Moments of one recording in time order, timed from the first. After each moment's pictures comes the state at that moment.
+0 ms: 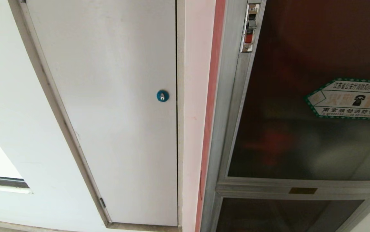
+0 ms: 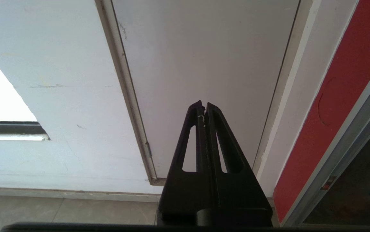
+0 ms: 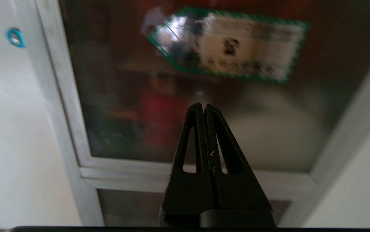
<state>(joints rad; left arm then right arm) 0.00 0.00 0.00 0.00 -0.02 0.03 0.02 0.39 -0.58 0.05 -0.09 -0.09</state>
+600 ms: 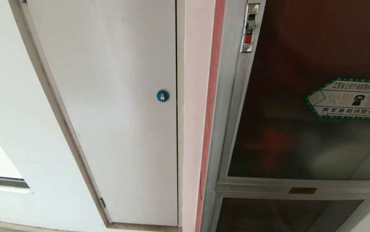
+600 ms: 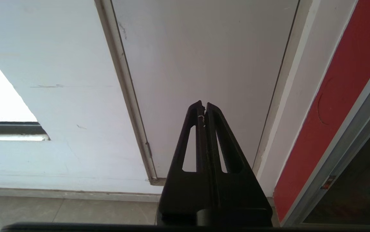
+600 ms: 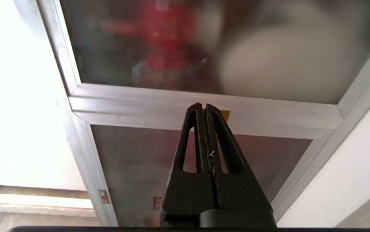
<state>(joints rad) 0.00 0.00 0.00 0.00 -0.02 0.03 -0.01 0.03 -0.10 0.04 -0.05 -0.07</state>
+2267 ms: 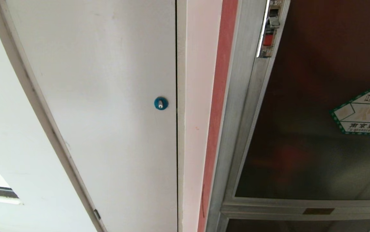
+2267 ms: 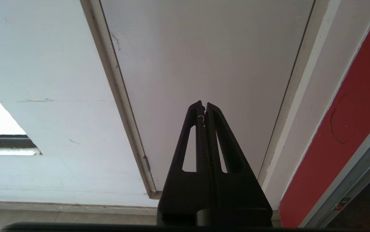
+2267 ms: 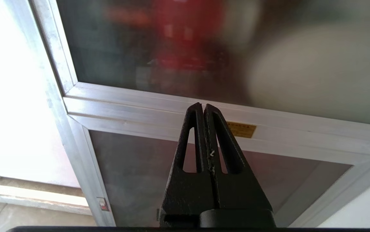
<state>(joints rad) 0.00 0.00 0.00 0.00 -0.02 0.03 -0.01 0.00 0.00 0.01 0.02 -0.09</state>
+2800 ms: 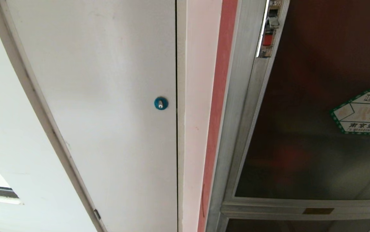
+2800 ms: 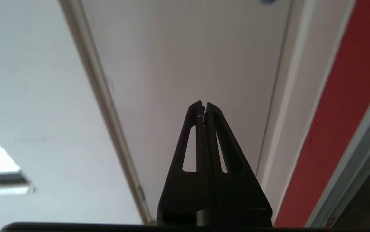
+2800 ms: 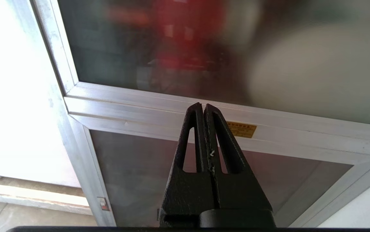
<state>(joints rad) -0.01 0.14 -0.26 0.01 -0.11 0.05 -0.01 0.00 0.00 0.01 0.02 -0.09</state>
